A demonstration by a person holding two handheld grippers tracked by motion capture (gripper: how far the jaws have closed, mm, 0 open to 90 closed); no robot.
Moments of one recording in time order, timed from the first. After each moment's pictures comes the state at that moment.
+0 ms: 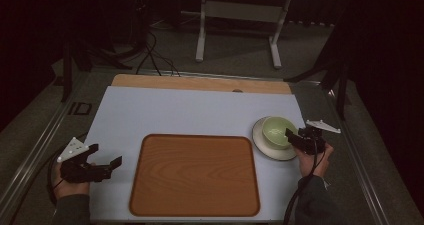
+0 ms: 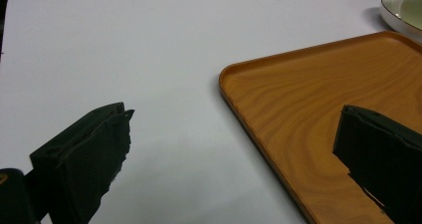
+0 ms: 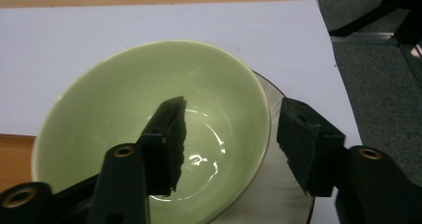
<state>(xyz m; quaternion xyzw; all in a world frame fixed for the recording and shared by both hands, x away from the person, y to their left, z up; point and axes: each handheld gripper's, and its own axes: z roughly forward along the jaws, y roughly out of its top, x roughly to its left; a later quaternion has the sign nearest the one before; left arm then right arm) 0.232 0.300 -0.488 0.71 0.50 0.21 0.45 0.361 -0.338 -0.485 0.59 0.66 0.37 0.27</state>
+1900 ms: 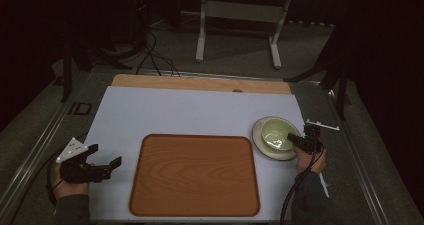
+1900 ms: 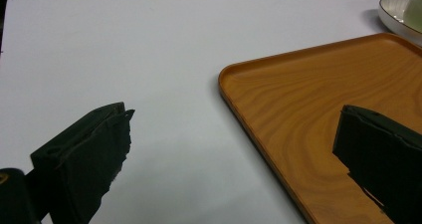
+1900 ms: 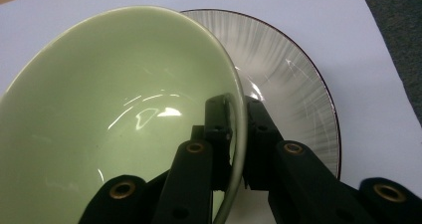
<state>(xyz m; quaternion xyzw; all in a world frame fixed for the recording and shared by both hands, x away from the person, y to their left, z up) 0.231 0.301 -0.488 0.71 0.50 0.21 0.45 0.375 -0.345 -0.501 0.68 0.63 0.35 0.16</state>
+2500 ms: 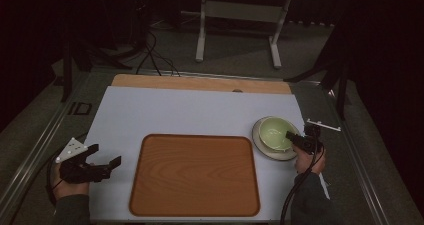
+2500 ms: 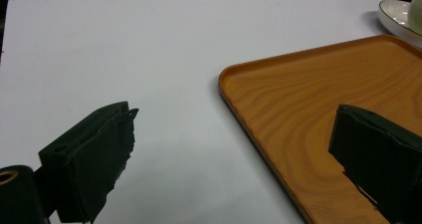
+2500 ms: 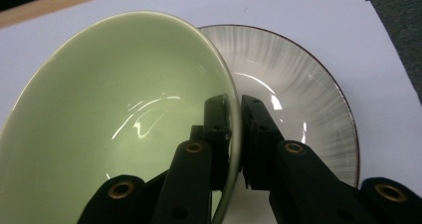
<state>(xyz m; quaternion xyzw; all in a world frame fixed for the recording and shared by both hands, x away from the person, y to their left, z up) 0.231 0.301 -0.488 0.71 0.50 0.21 0.45 0.369 -0.339 -0.491 0.67 0.62 0.38 0.16</state>
